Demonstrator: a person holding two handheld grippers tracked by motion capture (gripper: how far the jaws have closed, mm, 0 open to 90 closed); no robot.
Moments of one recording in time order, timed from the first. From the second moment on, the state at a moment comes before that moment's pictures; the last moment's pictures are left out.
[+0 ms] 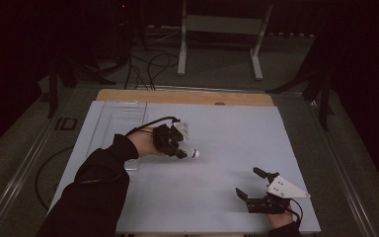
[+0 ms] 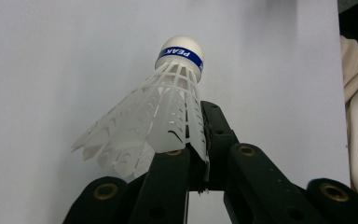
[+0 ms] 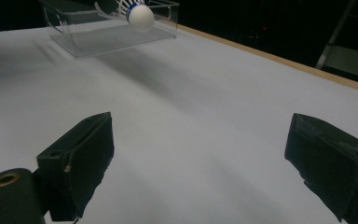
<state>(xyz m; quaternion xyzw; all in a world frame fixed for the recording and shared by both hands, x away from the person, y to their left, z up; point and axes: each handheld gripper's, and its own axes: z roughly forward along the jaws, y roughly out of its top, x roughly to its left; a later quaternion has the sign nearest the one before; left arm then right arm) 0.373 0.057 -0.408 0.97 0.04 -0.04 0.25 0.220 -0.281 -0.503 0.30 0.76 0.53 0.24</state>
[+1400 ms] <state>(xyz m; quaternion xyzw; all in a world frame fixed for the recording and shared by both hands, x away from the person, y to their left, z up) 0.366 0.170 -0.373 0.96 0.12 0.00 0.26 0.221 -0.272 -0.506 0.28 0.77 0.52 0.23</state>
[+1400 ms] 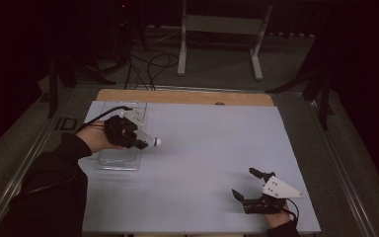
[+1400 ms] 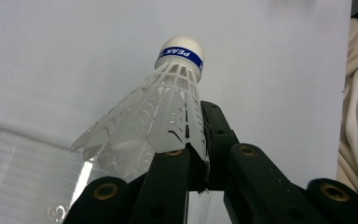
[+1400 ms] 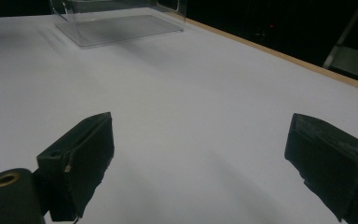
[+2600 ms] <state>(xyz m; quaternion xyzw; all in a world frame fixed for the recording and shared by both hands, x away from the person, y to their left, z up) 0.365 0.236 -0.374 0.95 0.18 0.01 0.25 0.220 -0.271 -0.507 0.28 0.78 0.51 0.23</state>
